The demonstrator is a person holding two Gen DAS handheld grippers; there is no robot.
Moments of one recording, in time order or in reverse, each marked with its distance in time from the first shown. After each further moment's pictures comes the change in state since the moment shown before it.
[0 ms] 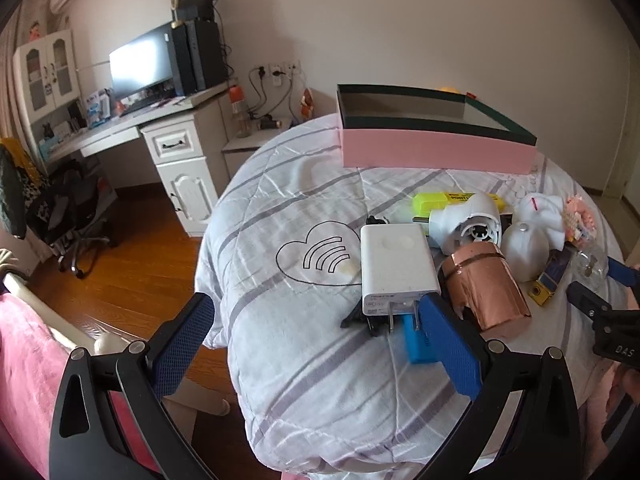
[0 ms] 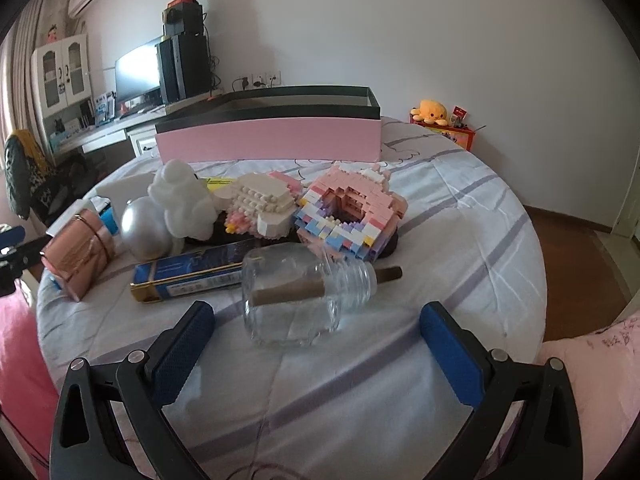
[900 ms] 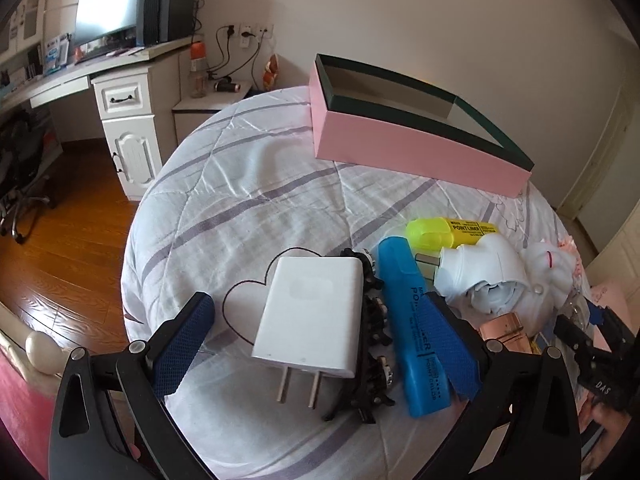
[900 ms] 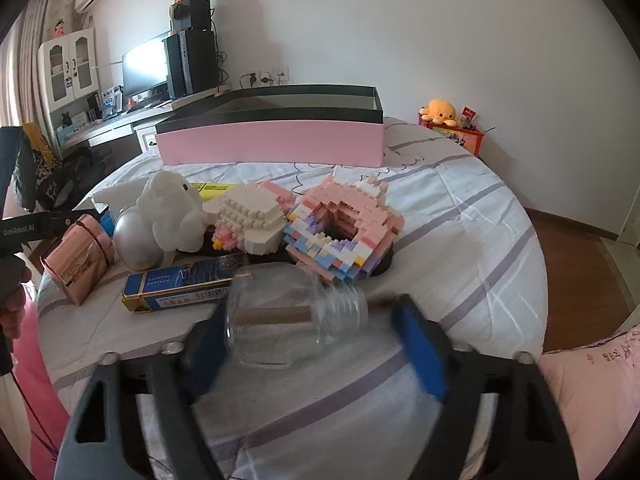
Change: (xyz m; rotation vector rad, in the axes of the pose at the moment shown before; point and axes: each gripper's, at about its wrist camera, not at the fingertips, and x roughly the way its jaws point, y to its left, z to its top) left arm 0.063 0.013 0.028 -0.105 0.113 -0.227; right arm 0.003 -0.012 0.011 -0.013 0.025 0.046
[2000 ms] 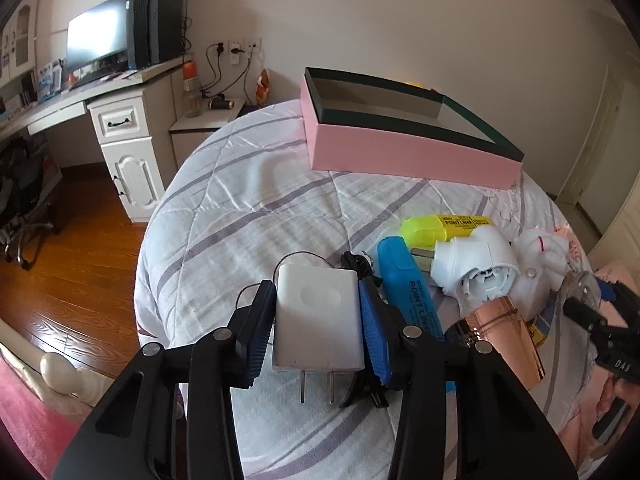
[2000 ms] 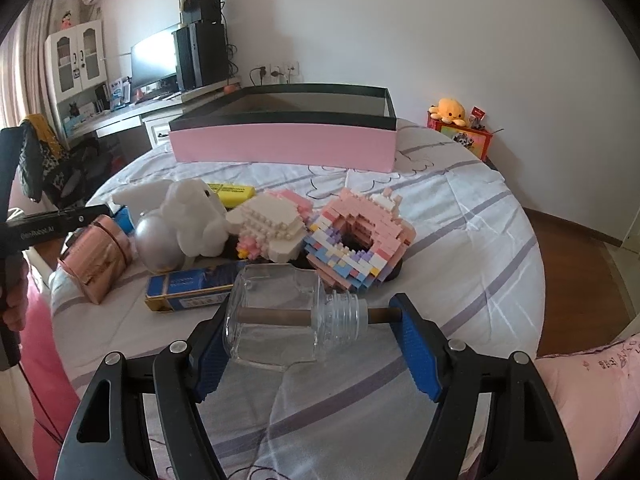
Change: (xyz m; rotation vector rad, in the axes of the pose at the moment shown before) left arm -0.018 -0.001 -0.004 0.078 -0.042 0.017; right arm -0.009 0.006 0.008 -0.032 0.006 0.006
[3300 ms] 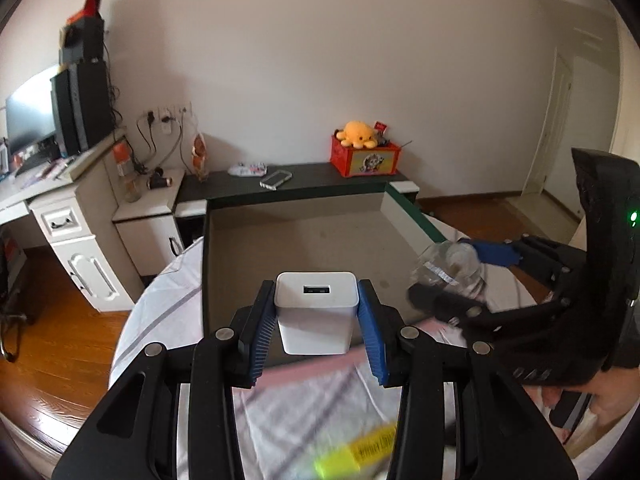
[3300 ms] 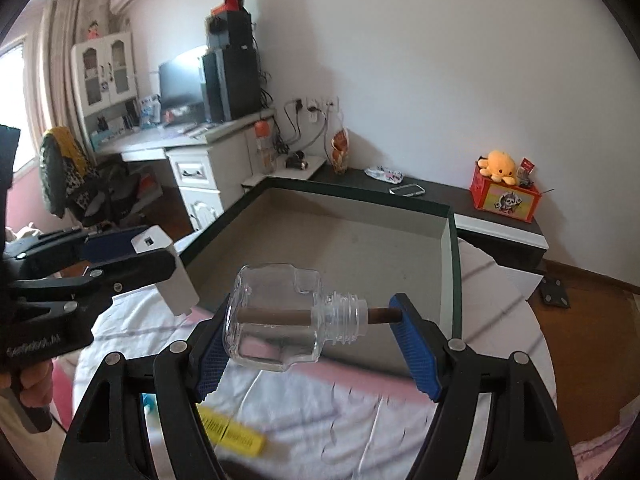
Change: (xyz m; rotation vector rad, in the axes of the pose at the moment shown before) left arm 0.046 -0.085 0.177 0.162 -0.097 -0.135; right arm 0.088 0.012 0.178 -0.075 -0.023 0.133
